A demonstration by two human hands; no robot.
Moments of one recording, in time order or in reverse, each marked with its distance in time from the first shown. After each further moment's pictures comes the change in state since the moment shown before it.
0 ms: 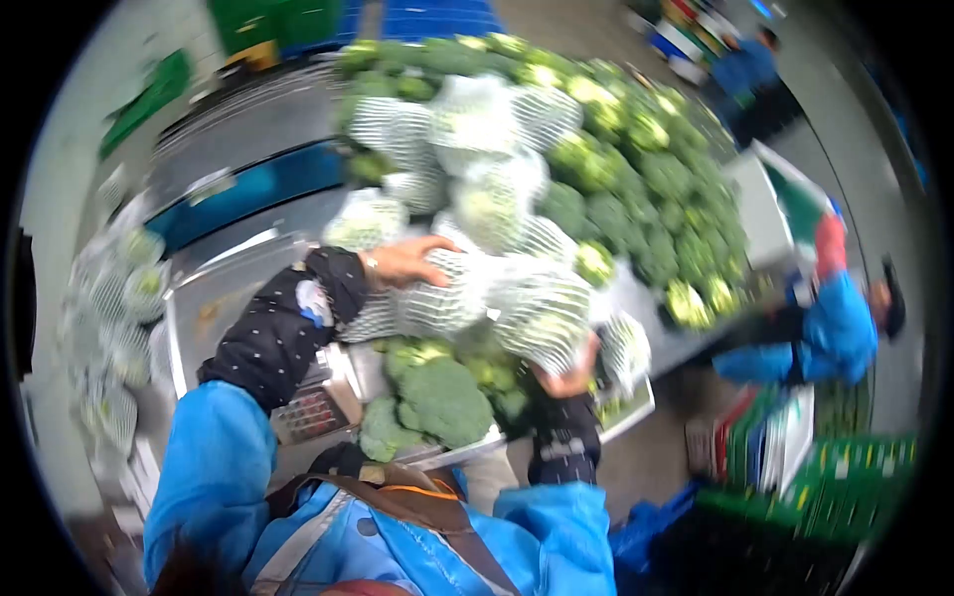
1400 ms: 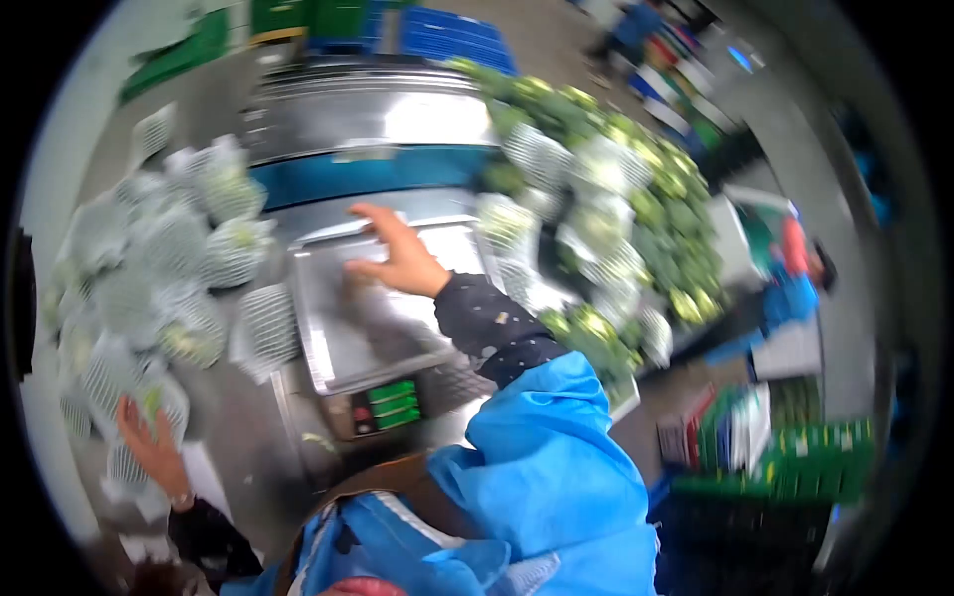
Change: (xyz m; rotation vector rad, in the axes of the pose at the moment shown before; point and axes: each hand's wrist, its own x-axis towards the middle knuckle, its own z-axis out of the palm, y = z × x) left_hand -0.666 -0.223 -0.060 0.346 1.909 0.046; right_hand 0.113 0.442 0.274 -1.712 -0.784 -0.237
